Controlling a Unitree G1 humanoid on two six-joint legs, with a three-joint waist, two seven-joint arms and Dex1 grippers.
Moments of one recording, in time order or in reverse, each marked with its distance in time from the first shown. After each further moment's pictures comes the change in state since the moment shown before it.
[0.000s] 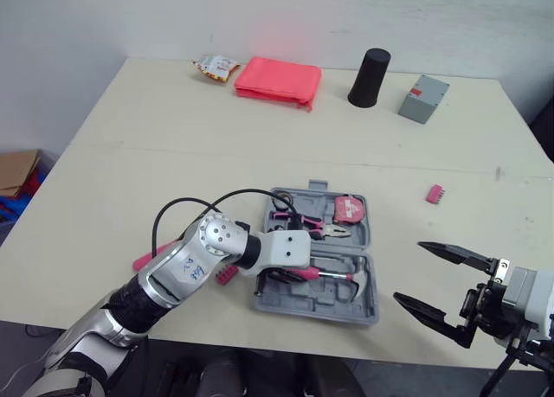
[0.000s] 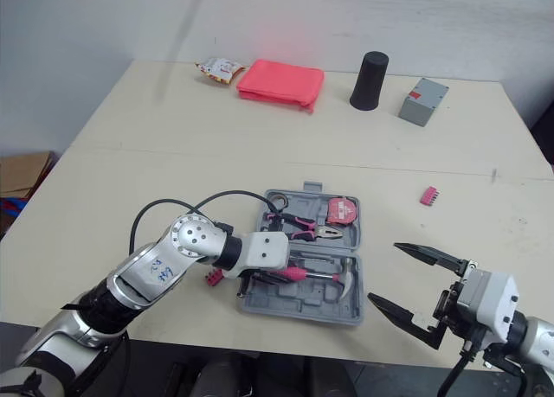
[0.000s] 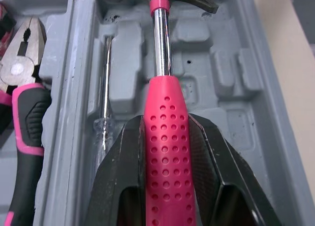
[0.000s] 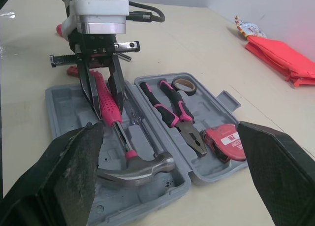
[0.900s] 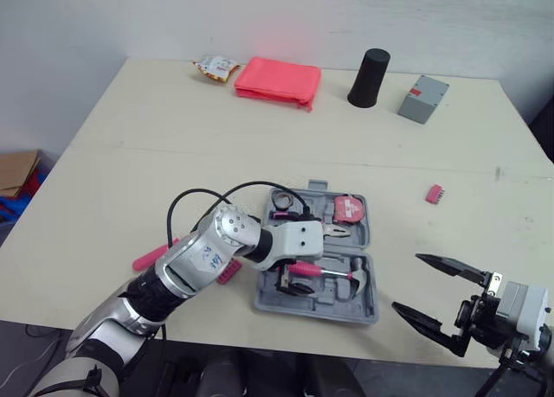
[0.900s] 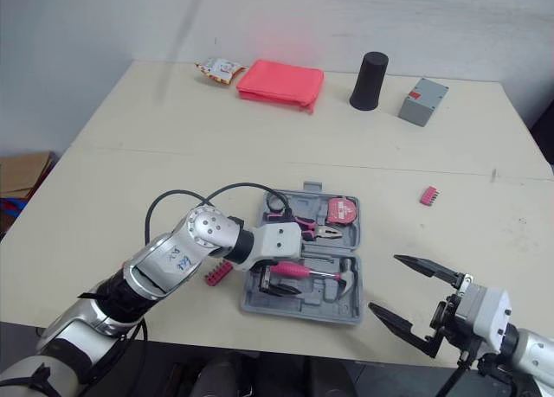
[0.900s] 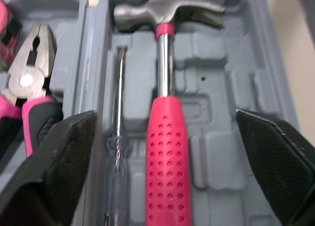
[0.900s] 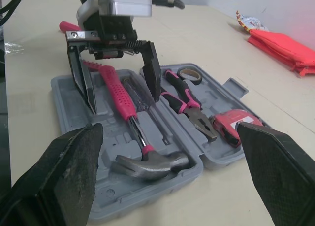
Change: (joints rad) left arm -0.046 -0.075 0.031 0.029 -0.047 0.070 -0.033; right arm 0.013 0.074 0.045 0.129 -0.045 -0.139 0.092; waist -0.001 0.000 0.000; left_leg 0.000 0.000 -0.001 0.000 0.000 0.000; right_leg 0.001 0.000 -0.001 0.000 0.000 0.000
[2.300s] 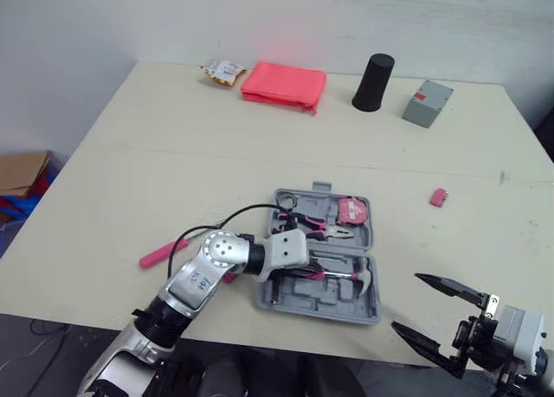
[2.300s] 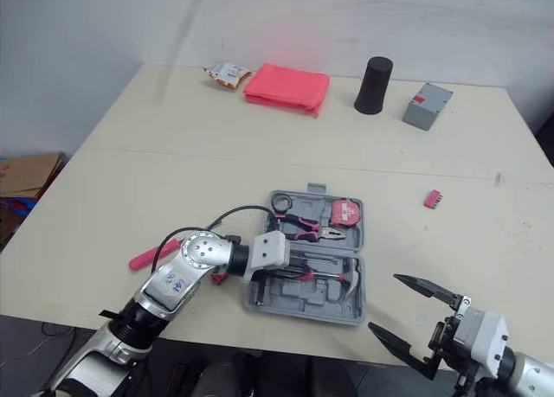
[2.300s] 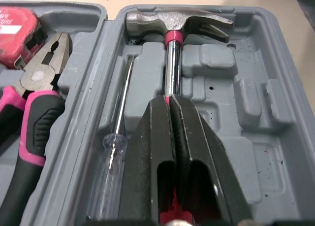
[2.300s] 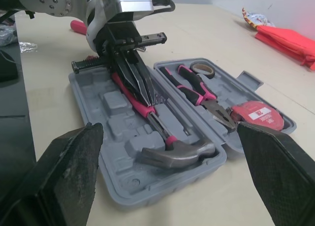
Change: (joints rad) left arm 0.218 -0.103 0.071 0.223 0.060 -0.435 0.068; right arm 0.093 0.038 0.041 0.010 -0.020 -0.079 -0.022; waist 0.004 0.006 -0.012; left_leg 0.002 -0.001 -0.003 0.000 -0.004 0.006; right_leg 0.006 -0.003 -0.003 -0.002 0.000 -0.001
